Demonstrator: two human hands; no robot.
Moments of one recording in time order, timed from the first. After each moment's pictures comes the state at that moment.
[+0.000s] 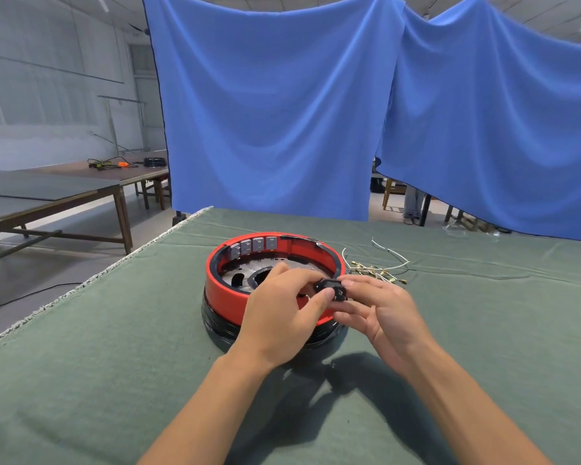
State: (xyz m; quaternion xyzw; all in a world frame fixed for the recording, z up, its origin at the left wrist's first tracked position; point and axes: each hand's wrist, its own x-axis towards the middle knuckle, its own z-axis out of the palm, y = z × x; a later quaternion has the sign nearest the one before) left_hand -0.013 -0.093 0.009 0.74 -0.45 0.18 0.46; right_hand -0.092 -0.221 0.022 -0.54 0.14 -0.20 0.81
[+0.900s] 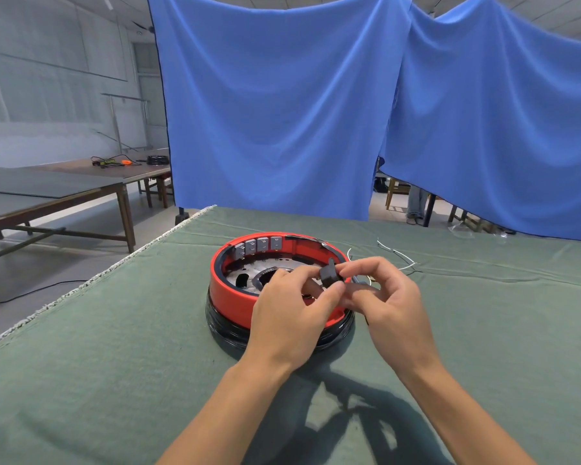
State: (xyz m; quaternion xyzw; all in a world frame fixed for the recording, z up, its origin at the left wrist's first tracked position) left_hand -0.023 -0.096 0.015 0.76 -0.36 0.11 0.52; right_hand -0.095 -0.205 0.022 -0.72 0.04 -0.38 0.58
